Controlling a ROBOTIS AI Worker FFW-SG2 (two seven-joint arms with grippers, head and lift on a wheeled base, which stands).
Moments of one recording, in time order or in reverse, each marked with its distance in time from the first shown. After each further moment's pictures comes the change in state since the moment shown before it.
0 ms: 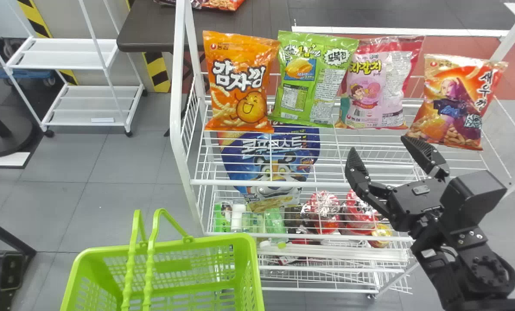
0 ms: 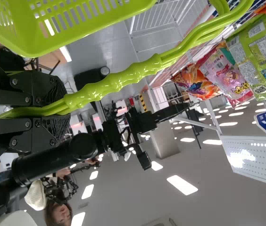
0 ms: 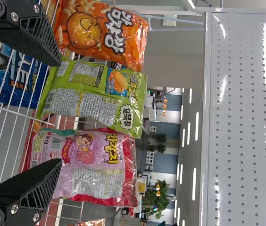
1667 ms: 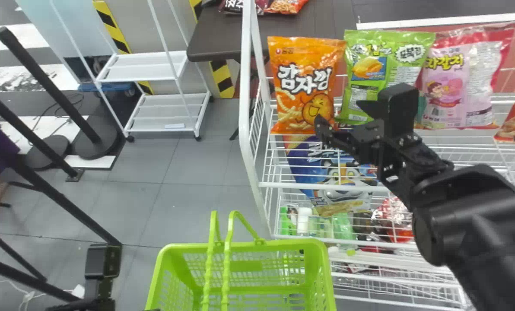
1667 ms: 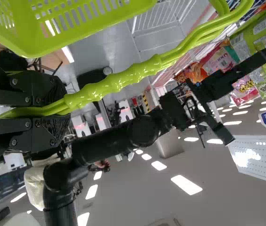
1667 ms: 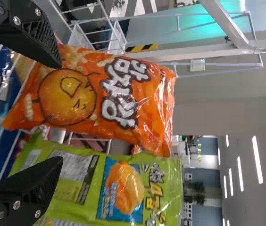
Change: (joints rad) left arm 0.007 0.003 -0.011 -0.003 -0.007 -0.017 0.000; right arm -0.645 0.000 0.365 0.606 -0.155 0.195 -0.111
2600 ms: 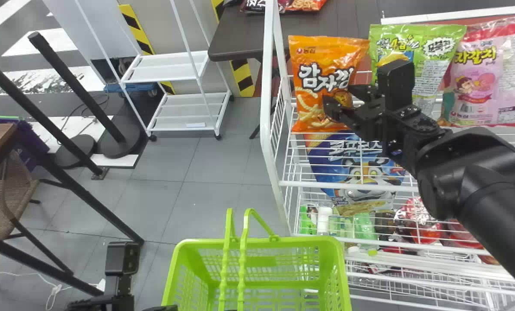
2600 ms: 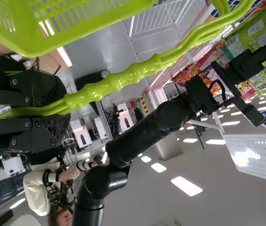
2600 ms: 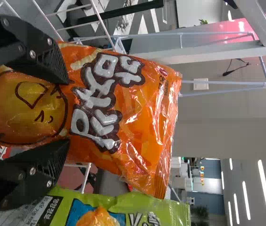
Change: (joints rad) left arm 0.016 0.004 0.013 0.001 0.005 -0.037 0.000; right arm -0.315 0.000 0.183 0.493 -0.178 -0.197 0.034
